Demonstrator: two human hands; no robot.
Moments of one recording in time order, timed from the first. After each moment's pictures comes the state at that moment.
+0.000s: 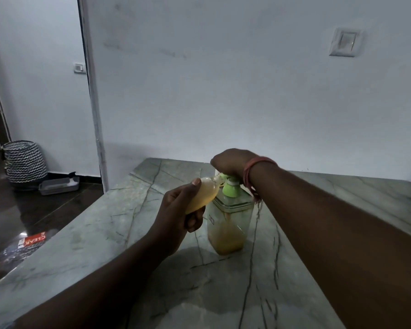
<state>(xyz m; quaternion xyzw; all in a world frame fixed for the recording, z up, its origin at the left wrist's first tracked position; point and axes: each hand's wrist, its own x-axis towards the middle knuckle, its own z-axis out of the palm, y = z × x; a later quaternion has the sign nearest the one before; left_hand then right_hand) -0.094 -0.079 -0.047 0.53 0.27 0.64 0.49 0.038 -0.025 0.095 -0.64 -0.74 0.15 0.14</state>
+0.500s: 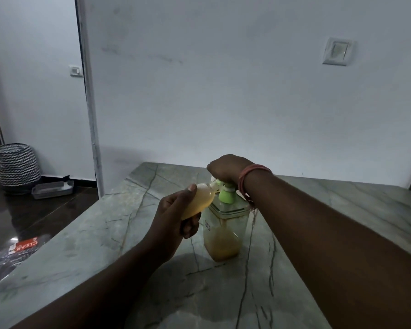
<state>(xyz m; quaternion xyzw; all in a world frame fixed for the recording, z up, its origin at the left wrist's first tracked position) -0.095 -0.079 -0.046 0.52 0.28 0.64 0.49 0.036 -0.020 0.092 -0.63 -0.75 0.13 0.15</state>
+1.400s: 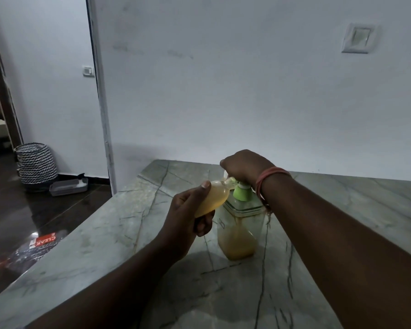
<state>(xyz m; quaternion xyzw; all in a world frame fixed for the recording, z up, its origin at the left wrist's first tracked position) -0.096 -0.073 -0.048 0.53 0.27 0.63 0.49 0.038 -0.016 0.089 -0.62 -0.75 0.13 0.17</state>
